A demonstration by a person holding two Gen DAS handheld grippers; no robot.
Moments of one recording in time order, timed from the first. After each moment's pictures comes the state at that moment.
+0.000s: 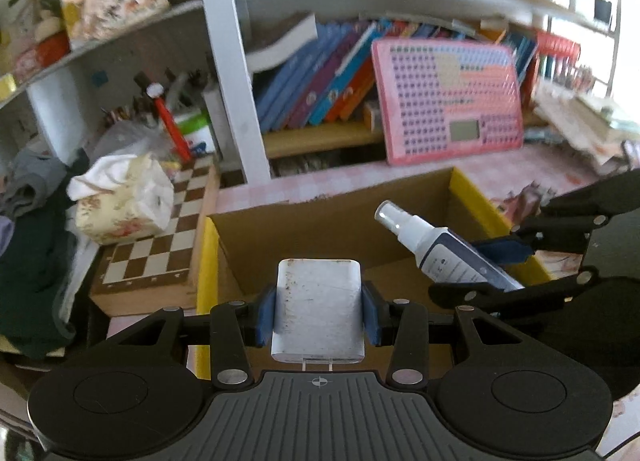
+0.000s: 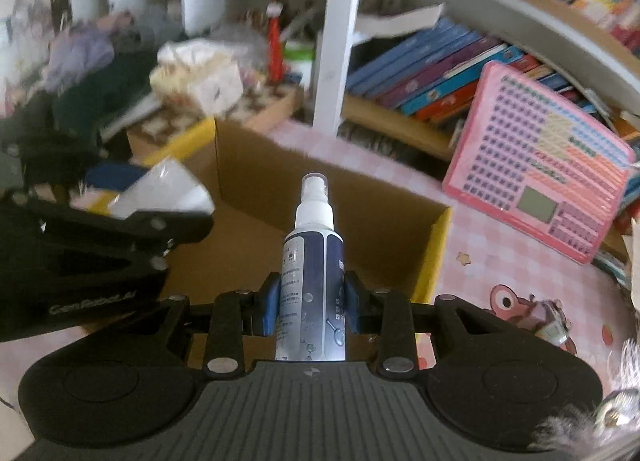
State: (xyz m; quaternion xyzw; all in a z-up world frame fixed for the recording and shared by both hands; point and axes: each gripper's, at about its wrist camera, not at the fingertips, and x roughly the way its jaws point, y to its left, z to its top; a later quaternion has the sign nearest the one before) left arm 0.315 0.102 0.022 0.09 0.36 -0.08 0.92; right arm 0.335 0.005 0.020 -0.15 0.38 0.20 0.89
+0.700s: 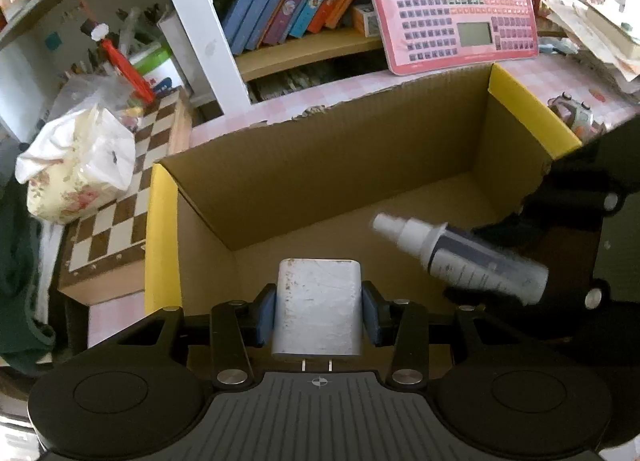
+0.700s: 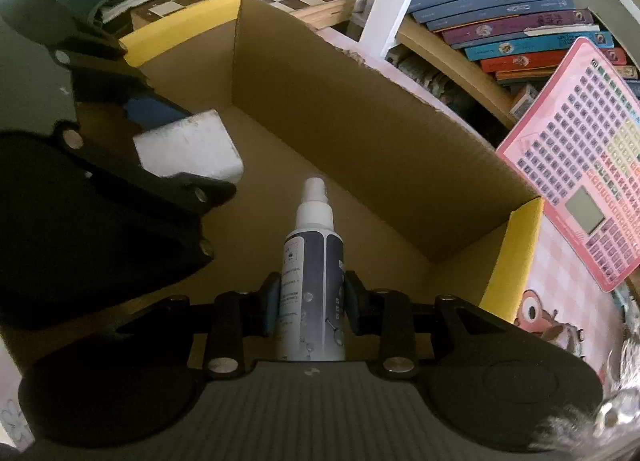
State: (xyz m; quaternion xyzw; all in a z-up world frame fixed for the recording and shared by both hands) left arm 0.362 0.096 -0.024 0.14 0.47 -0.10 0.87; right arm 0.372 0.036 -0.032 -0.23 0.47 0.23 0.82
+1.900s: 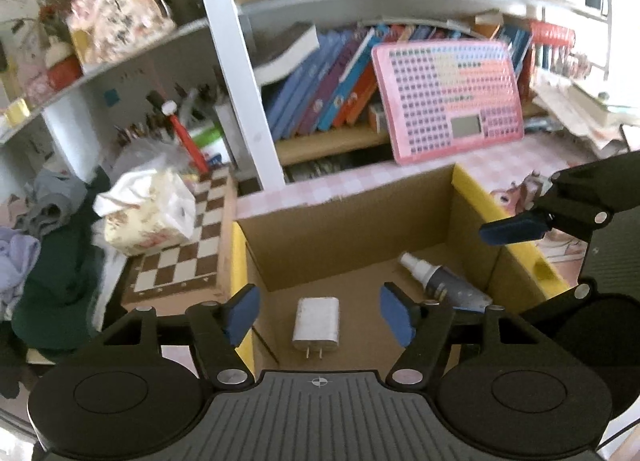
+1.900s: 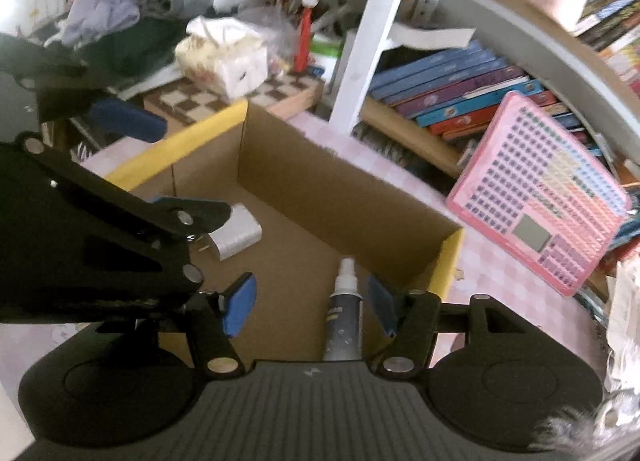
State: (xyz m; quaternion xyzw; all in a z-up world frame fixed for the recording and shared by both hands) left arm 0.283 0.106 0.052 0.12 0.34 -0.08 0.93; right arm 0.299 0.027 0.036 -0.20 0.36 0.19 0.89
